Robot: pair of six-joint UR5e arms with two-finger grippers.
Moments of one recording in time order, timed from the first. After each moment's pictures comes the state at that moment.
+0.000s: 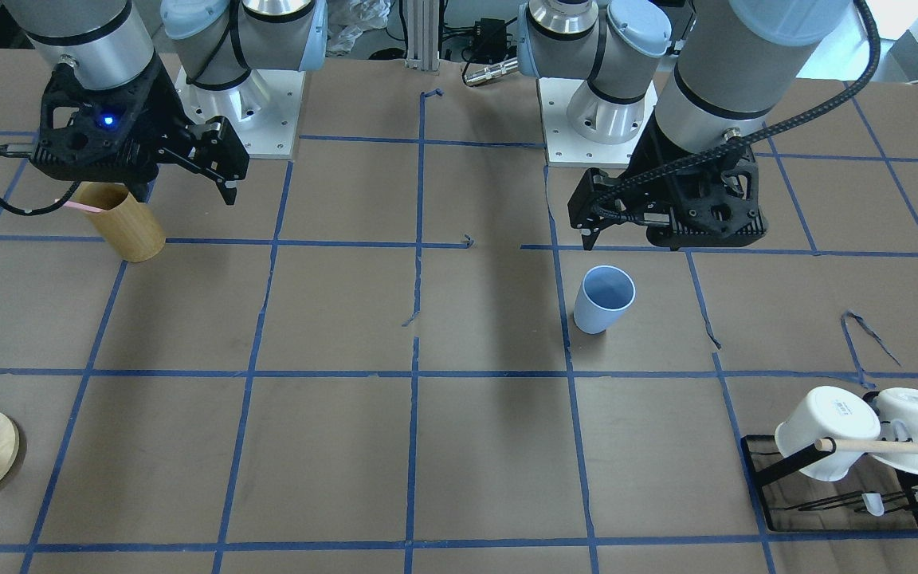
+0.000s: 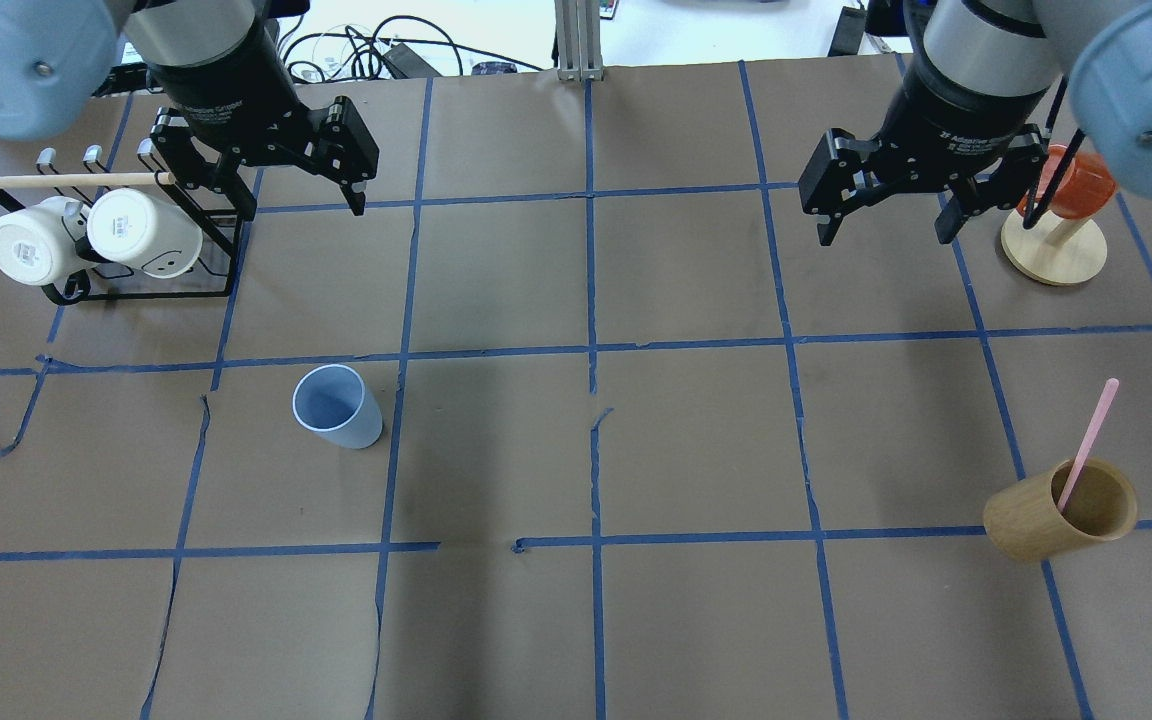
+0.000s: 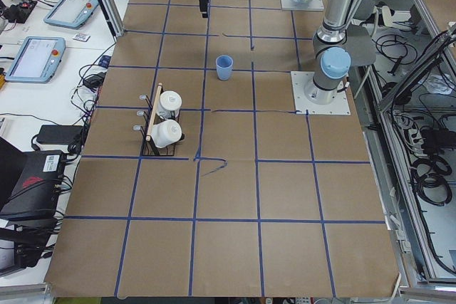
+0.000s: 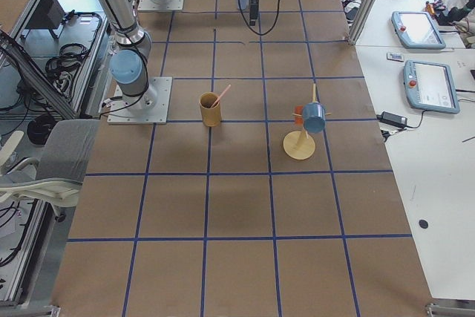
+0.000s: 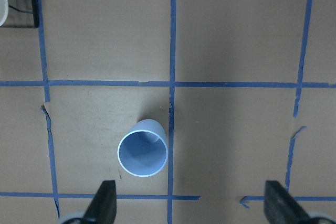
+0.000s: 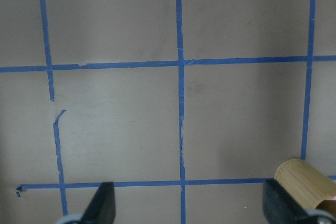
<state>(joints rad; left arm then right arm) -1.61 -1.70 -1.42 -1.62 1.58 -0.05 1.57 -1.59 1.58 -1.55 -1.56 0.02</state>
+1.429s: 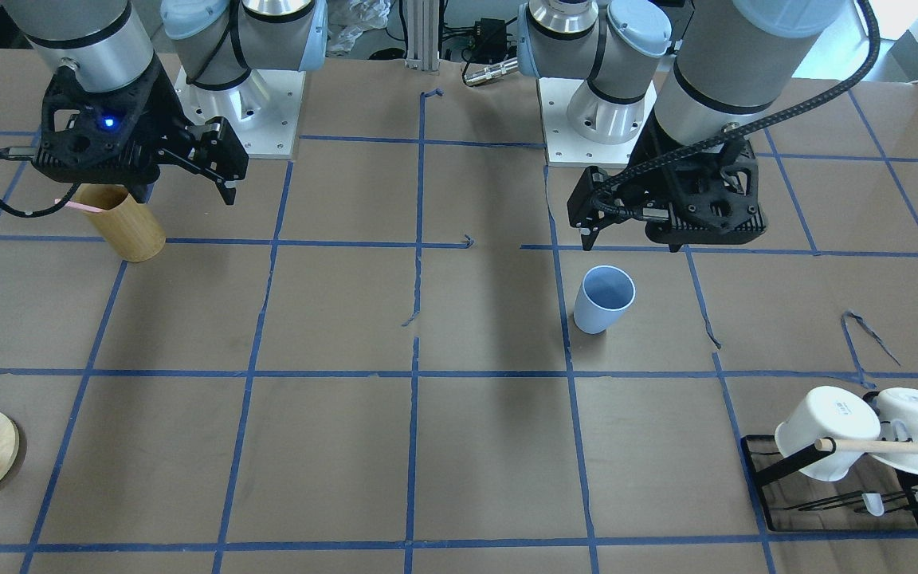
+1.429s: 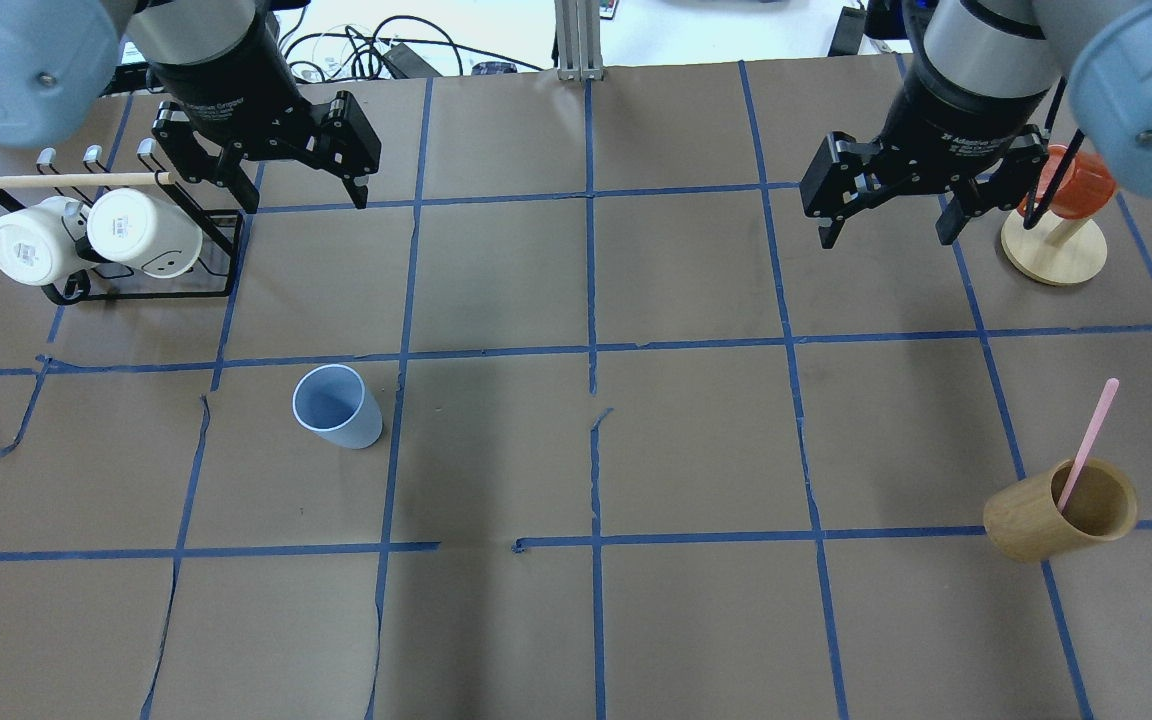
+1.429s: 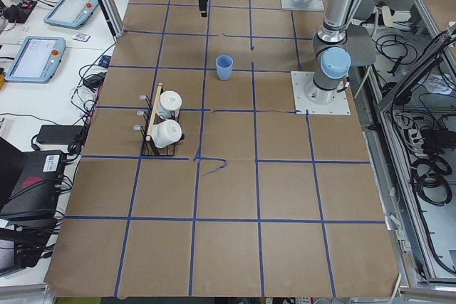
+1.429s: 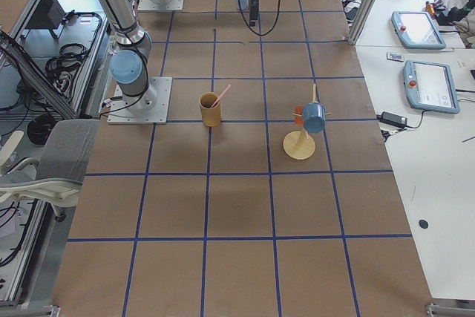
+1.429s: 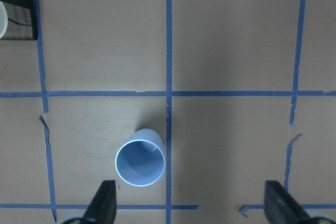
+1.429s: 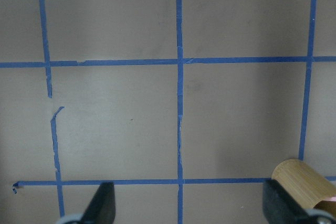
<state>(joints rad) -1.61 -1.70 -1.43 -1.60 1.57 -0.04 1.57 -1.59 1.58 -1.55 -1.56 0.00</state>
